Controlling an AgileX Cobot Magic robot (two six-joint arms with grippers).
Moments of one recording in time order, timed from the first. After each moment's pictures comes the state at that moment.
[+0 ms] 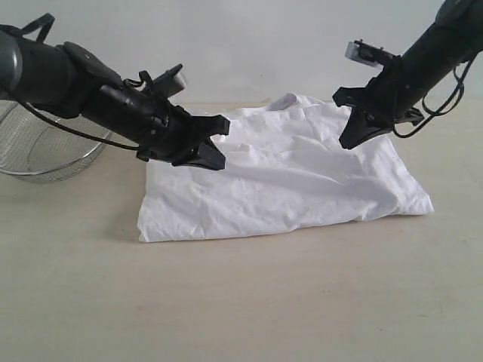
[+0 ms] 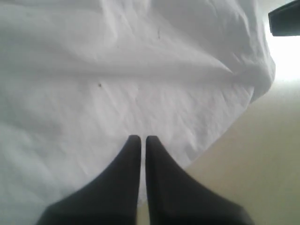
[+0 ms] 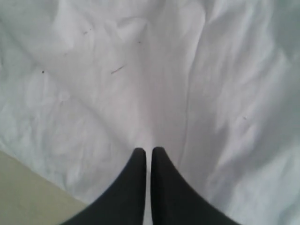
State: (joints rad) left arm -0.32 2.05 -1.37 -1.01 0.66 0.65; right arm -0.08 2.20 -1.80 0.57 1.14 -0.49
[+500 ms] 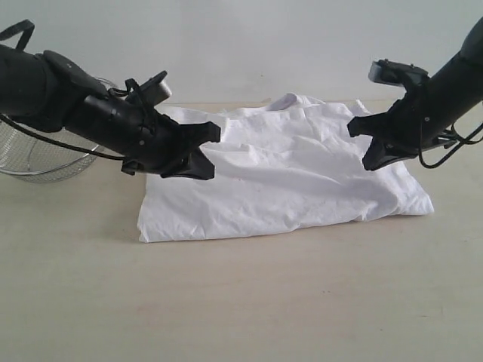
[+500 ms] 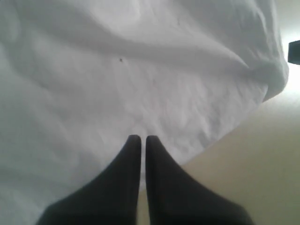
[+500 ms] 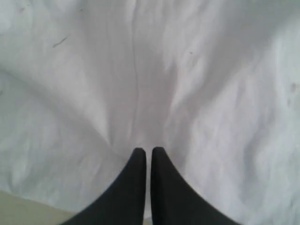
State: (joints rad) left arm -0.32 1.98 -1.23 -1.05 0.58 0.63; right arm -0.07 1.99 -1.37 0.53 0.78 -0.48
